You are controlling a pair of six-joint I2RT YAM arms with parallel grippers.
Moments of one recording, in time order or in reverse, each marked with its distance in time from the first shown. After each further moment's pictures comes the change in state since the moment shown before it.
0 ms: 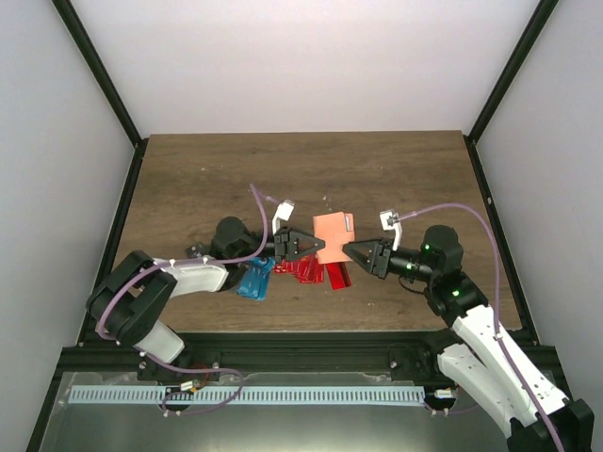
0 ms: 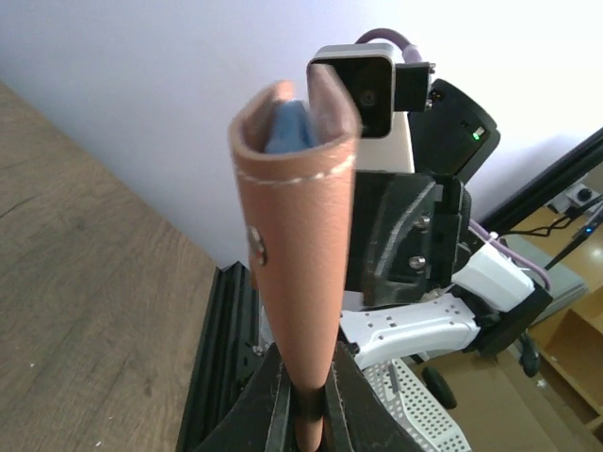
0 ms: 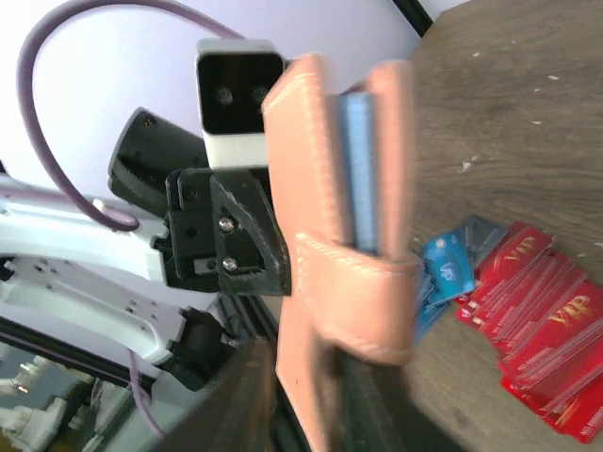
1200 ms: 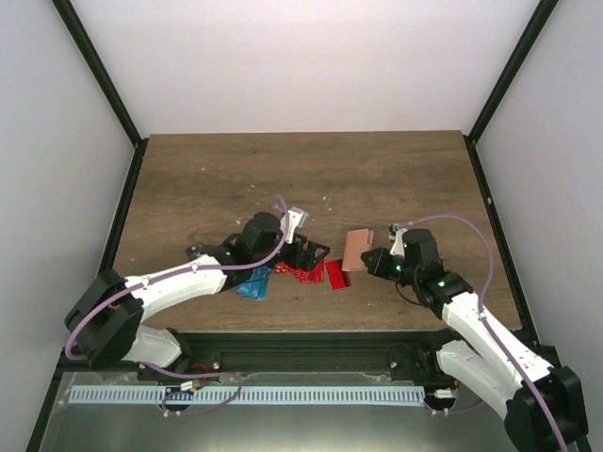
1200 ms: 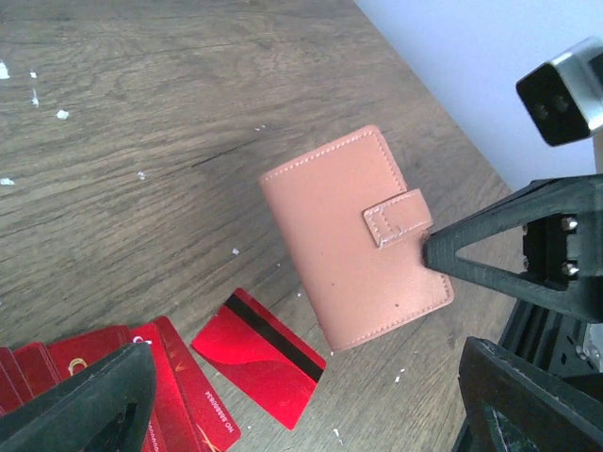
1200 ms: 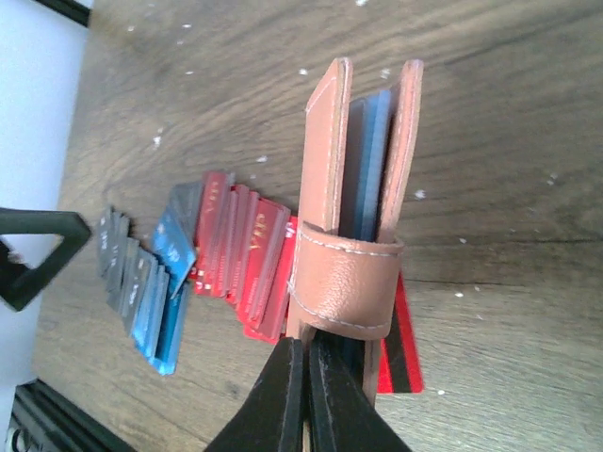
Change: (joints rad) left arm -0.161 -0.167 0.172 -1.090 -0.698 0.582; right arm 0.002 0.163 -0.067 -0.262 0.494 0.052
